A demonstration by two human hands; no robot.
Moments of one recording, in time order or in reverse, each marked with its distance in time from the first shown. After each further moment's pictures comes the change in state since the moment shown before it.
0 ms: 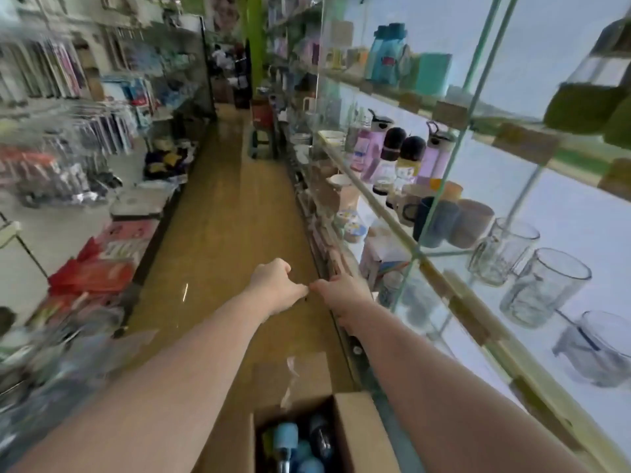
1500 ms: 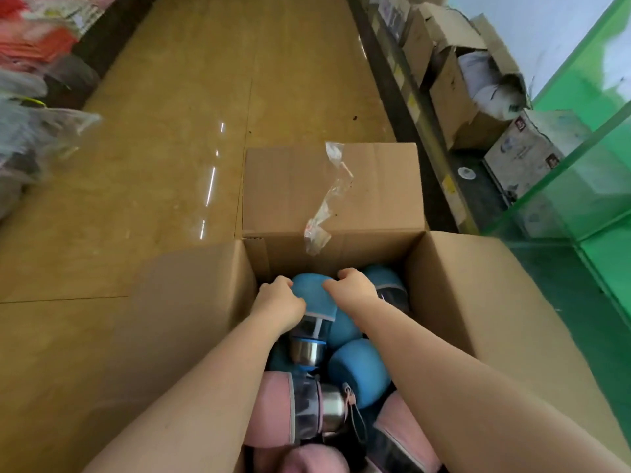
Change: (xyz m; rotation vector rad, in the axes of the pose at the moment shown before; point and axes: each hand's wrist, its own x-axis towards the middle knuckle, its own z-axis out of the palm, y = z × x) left_hand 0.245 -0.481 0.540 -0.028 -0.198 -0.426; right_hand 0.378 0.508 0.399 -0.159 -0.216 0.166
